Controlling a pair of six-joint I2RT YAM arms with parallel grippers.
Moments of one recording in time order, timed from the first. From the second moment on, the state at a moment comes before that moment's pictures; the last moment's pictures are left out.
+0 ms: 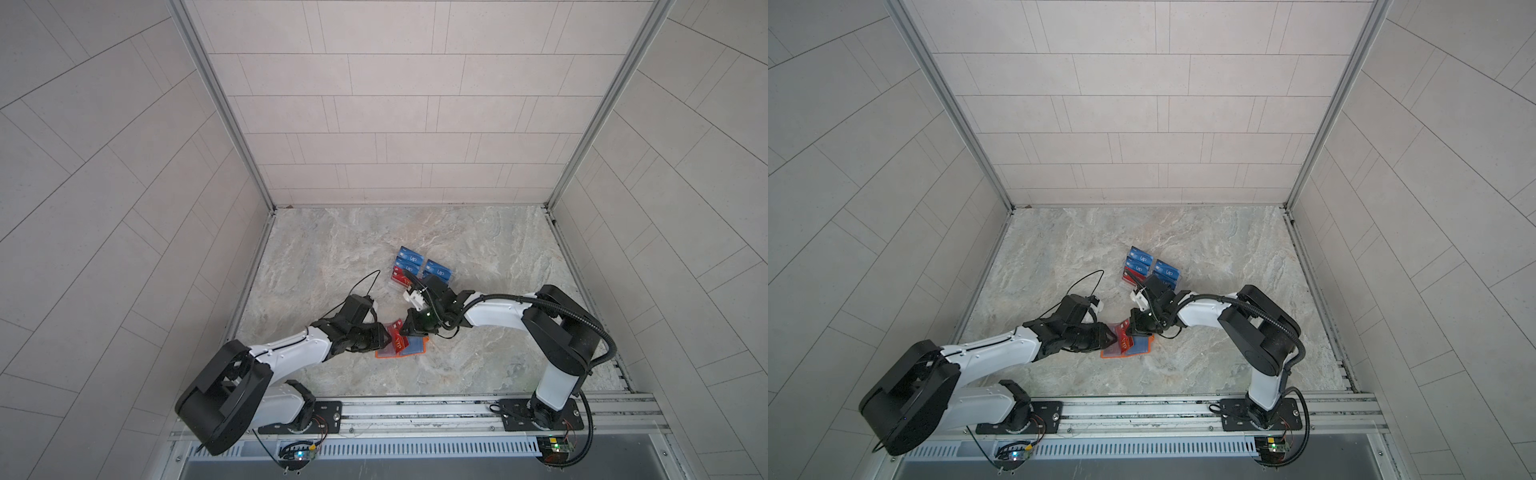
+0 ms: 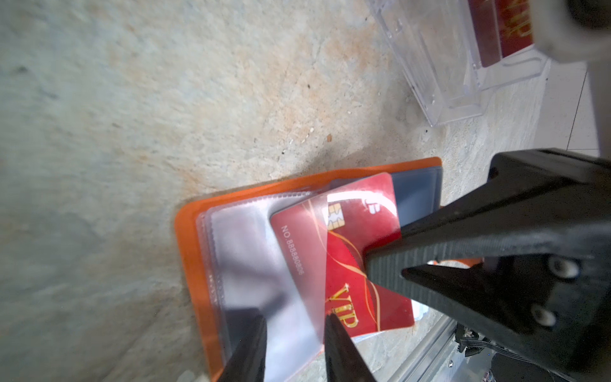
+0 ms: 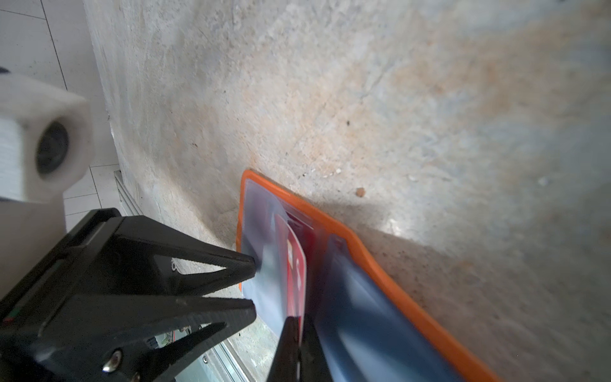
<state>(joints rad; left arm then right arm) -0.61 1.27 0.41 -0.12 0.39 -0.73 0.77 1.78 0.90 -0.10 -0.52 0.78</state>
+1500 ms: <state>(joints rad) -0.54 1.12 0.42 -0.29 0.32 -0.78 0.86 1.70 0.88 -0.18 -0.29 0.80</state>
